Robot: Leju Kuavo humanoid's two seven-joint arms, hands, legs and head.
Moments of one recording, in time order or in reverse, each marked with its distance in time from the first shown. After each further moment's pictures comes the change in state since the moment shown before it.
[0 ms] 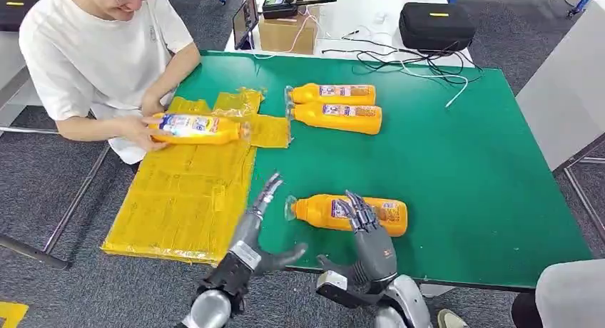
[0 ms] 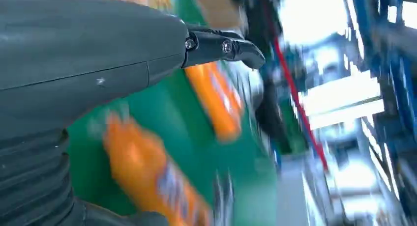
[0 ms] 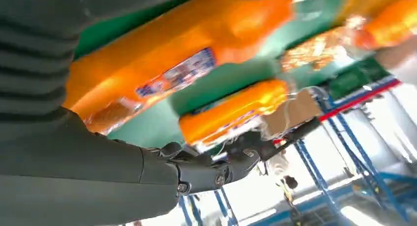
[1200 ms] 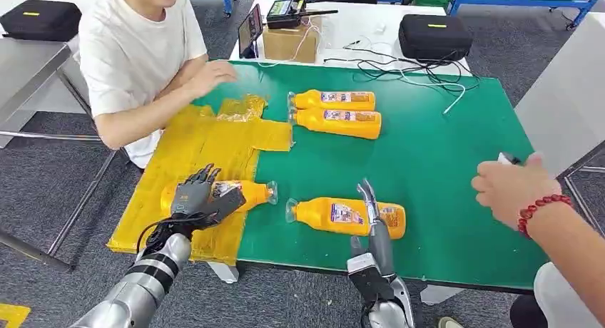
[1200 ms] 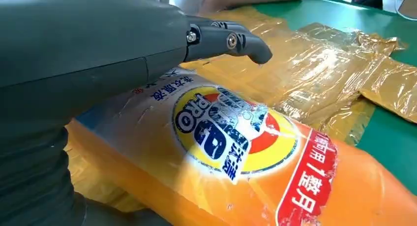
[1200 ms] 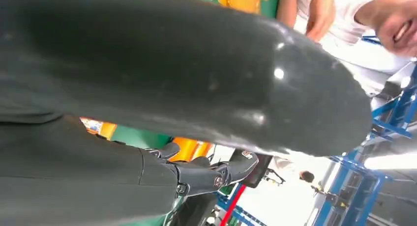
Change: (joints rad) left arm -0.383 0.094 0.501 0.722 -0.765 -0.031 0.362; right arm 0.072 0.139 -0.097 -0.134 -0.515 0.228 -0.208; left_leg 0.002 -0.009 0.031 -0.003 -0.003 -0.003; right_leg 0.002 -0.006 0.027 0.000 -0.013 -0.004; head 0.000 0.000
